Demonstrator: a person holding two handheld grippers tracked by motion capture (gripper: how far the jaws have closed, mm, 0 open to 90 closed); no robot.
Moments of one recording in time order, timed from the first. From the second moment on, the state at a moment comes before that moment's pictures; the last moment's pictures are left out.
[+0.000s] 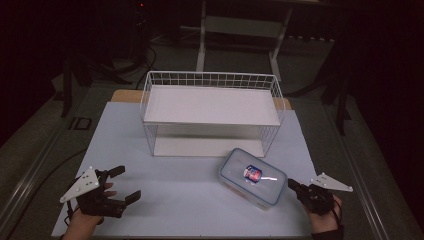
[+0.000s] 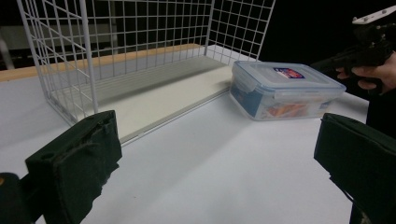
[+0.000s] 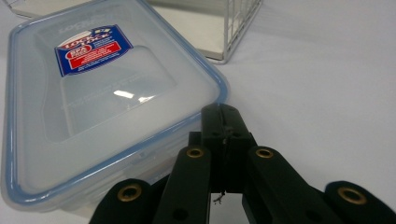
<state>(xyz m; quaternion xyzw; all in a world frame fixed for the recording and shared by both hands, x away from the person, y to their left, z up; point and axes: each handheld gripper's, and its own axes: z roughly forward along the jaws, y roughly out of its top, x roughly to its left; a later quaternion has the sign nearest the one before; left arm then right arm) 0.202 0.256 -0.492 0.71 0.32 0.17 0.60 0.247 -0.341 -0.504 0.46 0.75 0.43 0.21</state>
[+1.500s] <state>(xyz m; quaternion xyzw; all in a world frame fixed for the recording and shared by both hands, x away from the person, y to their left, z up) 0.202 0.255 -0.493 0.72 0.32 0.17 0.59 0.319 -0.232 -0.503 0.40 0.79 0.45 0.15</state>
